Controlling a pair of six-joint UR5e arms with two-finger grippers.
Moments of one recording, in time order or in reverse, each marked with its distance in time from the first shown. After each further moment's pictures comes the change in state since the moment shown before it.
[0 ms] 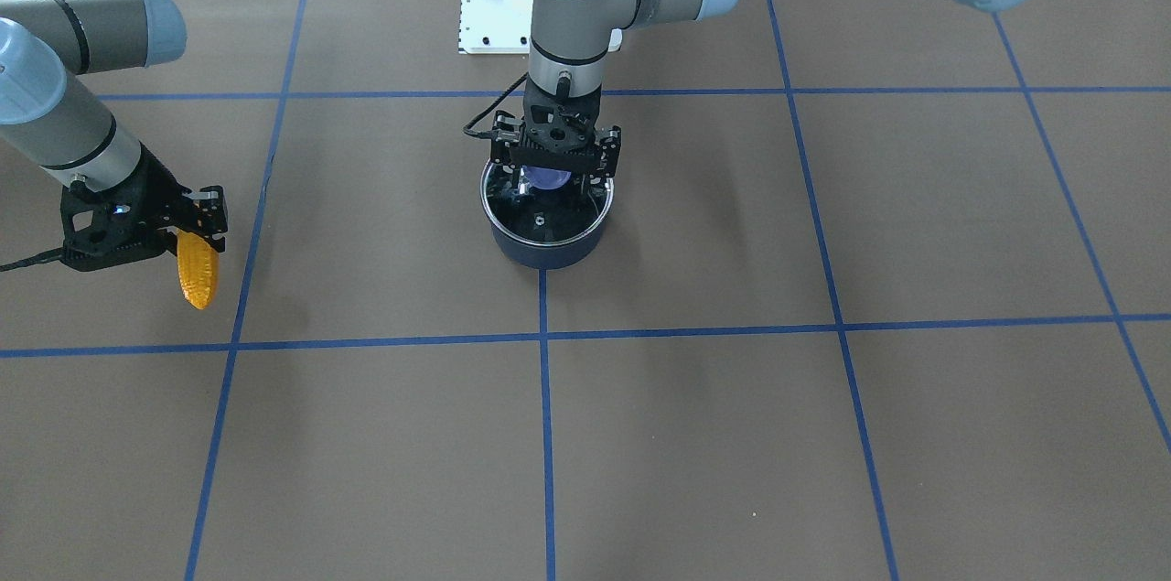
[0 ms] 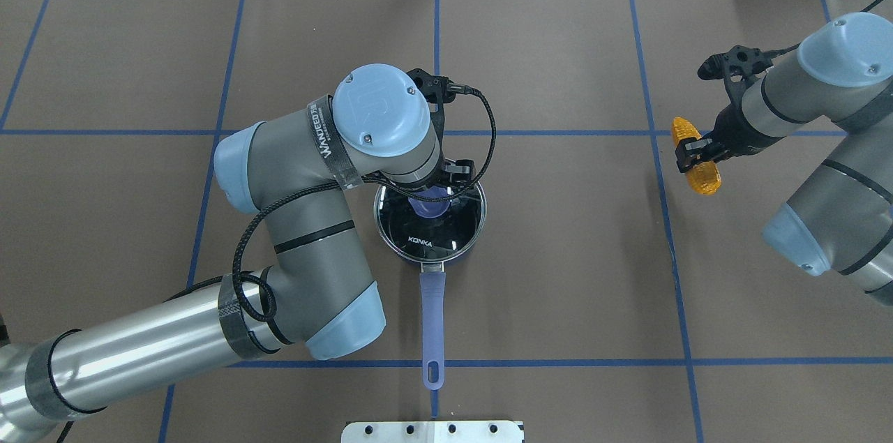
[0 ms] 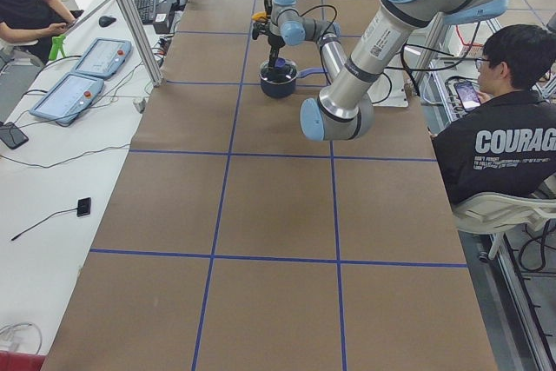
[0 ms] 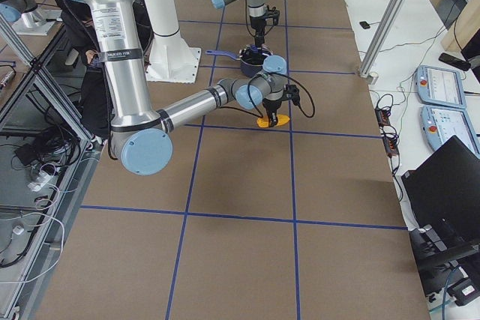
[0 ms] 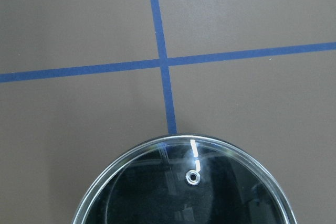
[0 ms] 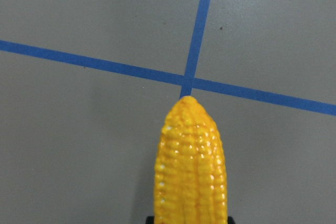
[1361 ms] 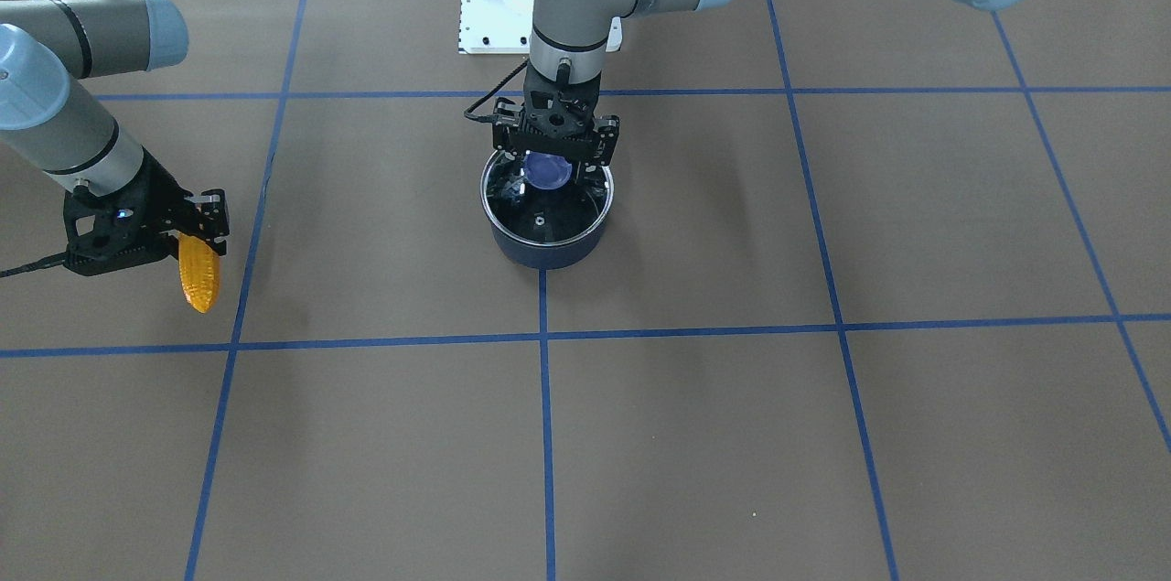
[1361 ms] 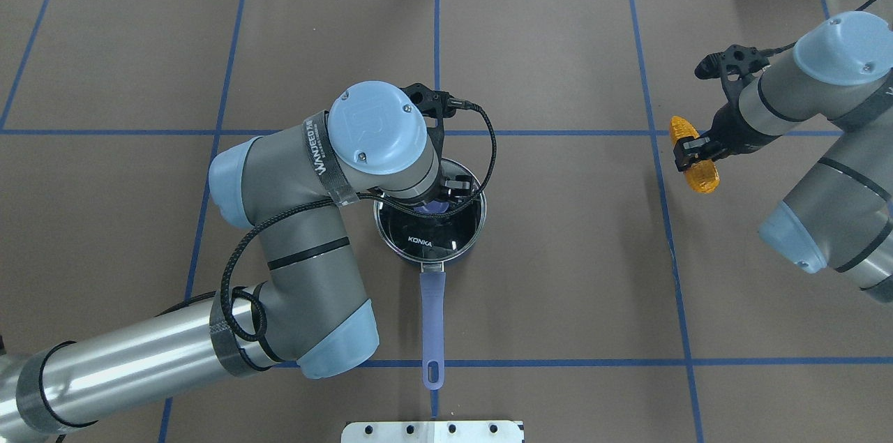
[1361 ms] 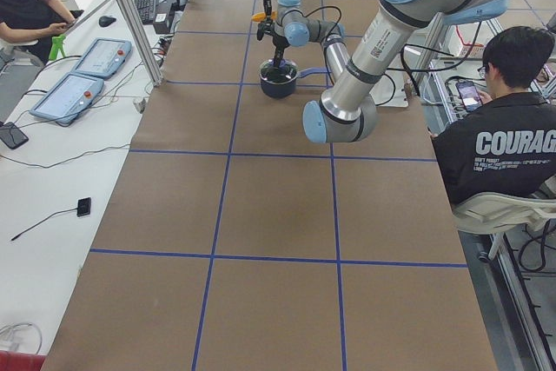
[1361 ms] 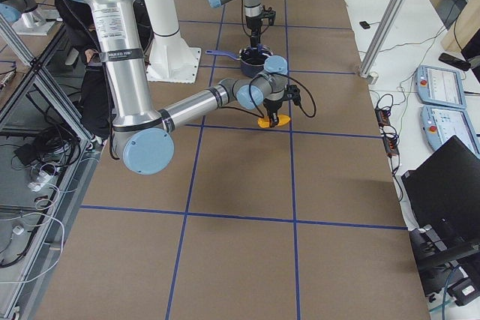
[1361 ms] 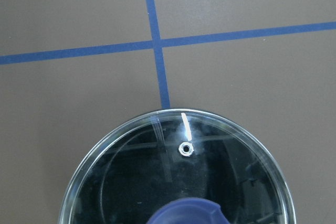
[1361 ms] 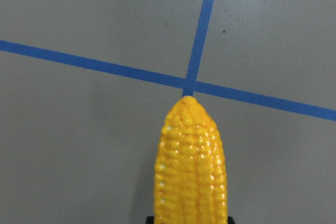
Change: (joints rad) left arm 0.021 0.022 -0.035 0.002 -0.001 0.000; right arm 0.000 0.009 -0.012 0.001 -0.001 -0.009
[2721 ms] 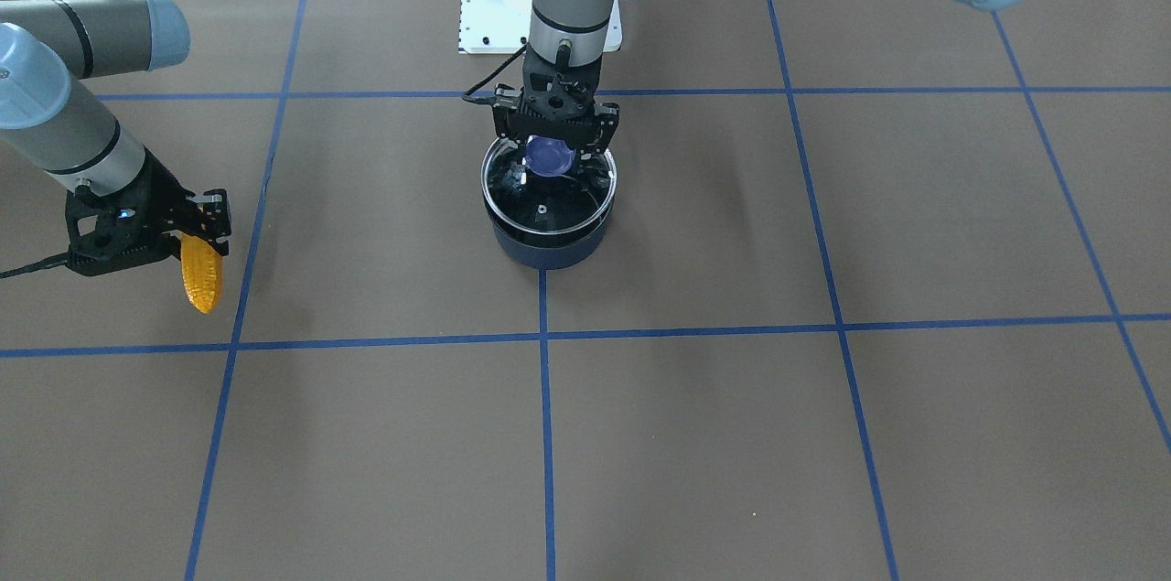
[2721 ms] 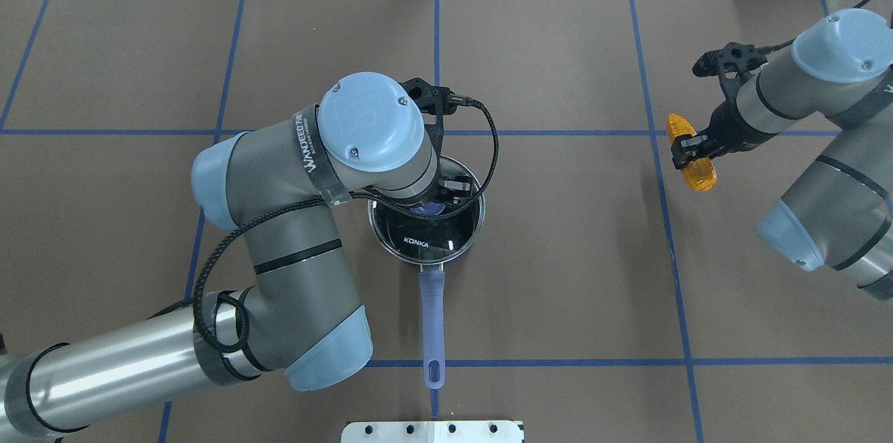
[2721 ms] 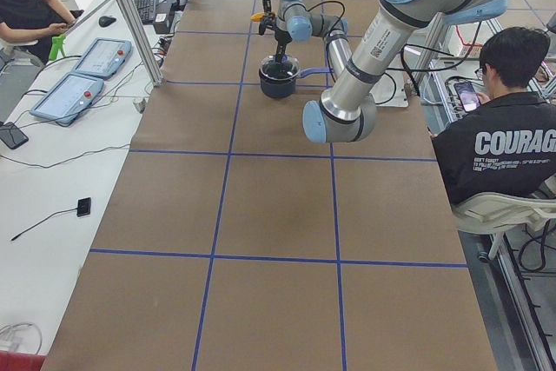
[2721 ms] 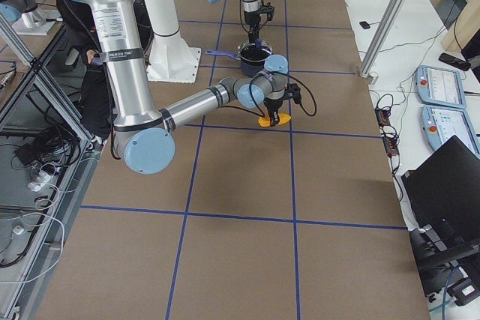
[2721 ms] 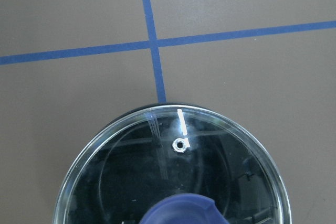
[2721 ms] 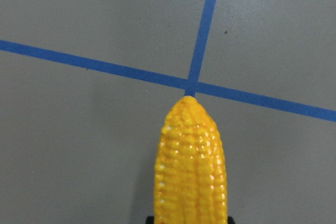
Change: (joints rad) left arm -0.004 0.001 -0.113 0.118 -0.009 0.040; right arm 0.000 0.014 0.000 -0.001 0.000 -0.001
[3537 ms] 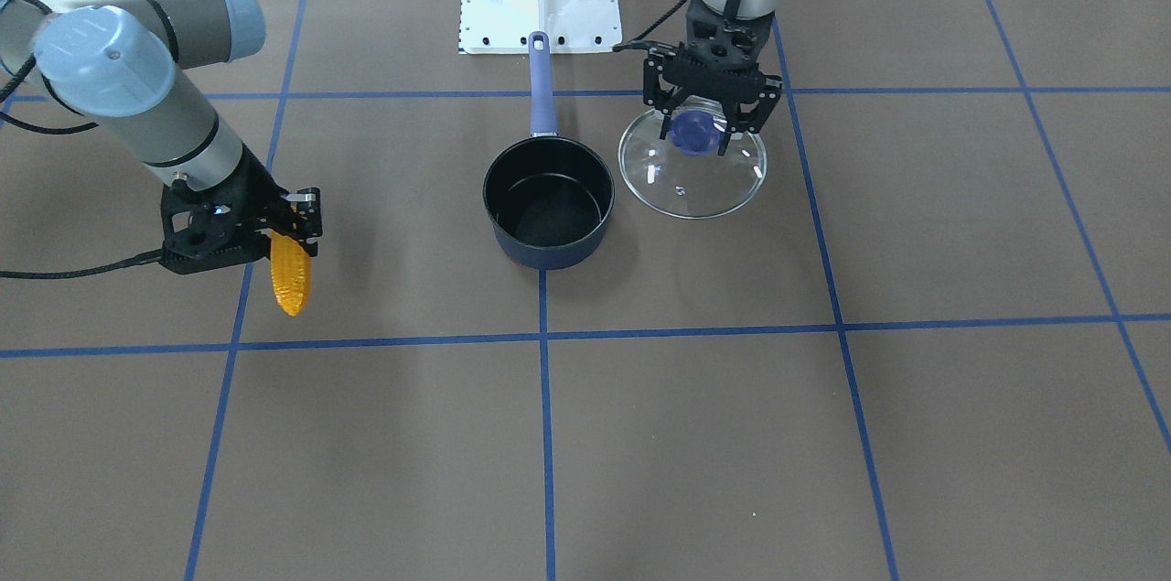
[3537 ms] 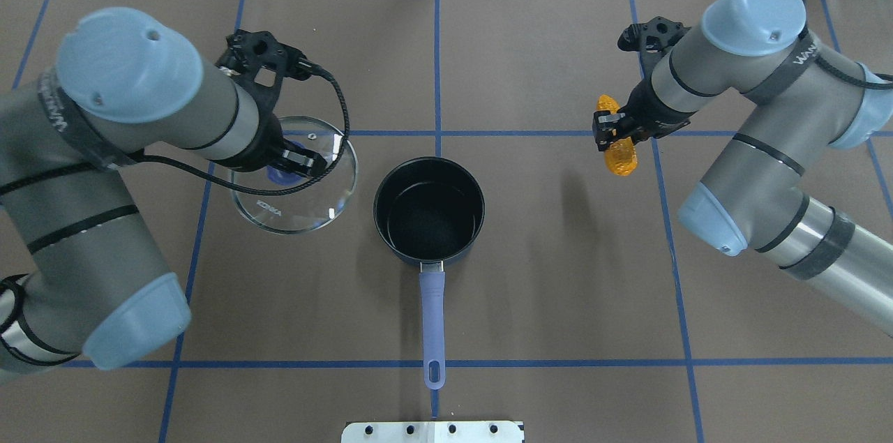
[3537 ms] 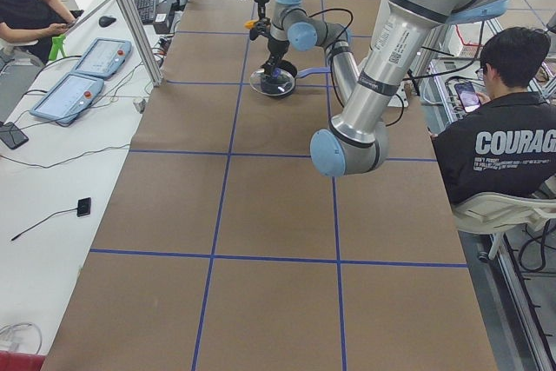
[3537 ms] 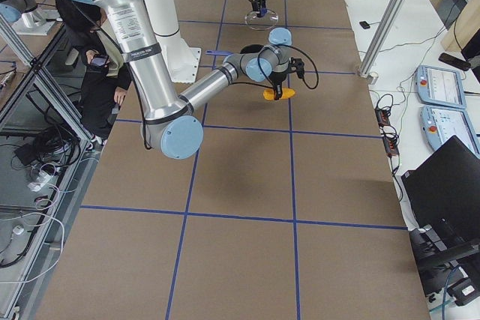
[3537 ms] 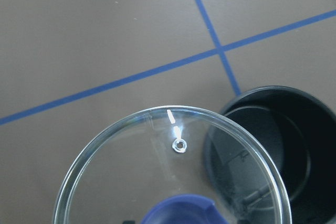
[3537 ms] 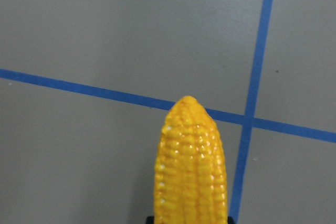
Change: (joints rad) left arm -0.199 0.337 -0.275 0.003 -0.098 0.356; right arm -0.085 0.222 -0.005 -0.100 -0.026 0.237
